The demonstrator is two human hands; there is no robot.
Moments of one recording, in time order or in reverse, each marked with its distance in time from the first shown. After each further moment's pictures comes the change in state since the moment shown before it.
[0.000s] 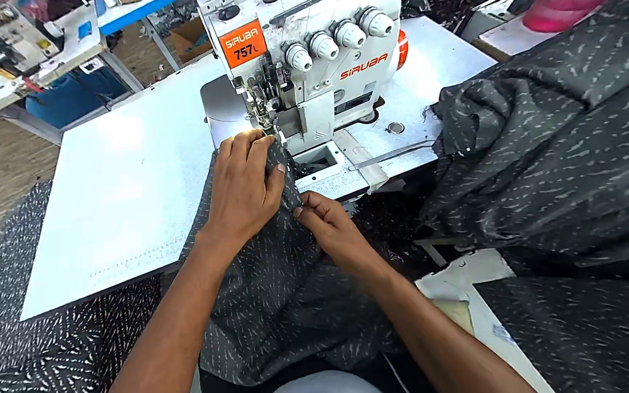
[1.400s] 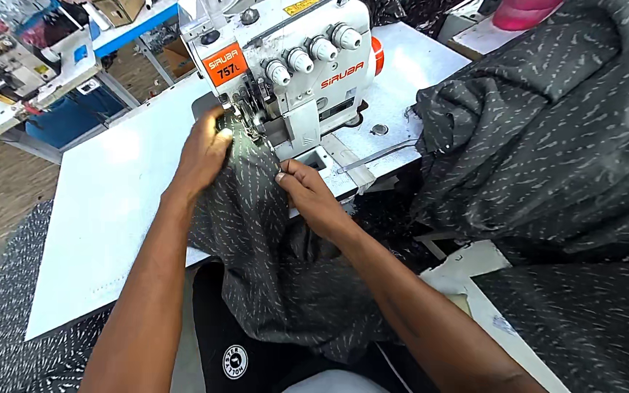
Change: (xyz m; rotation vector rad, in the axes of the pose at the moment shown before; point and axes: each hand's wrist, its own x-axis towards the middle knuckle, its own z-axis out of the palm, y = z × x) left_hand 0.066 -0.082 -0.006 -0.315 -0.072 -0.142; right_hand 0.053 -0.022 0.002 0.041 0.070 -0.085
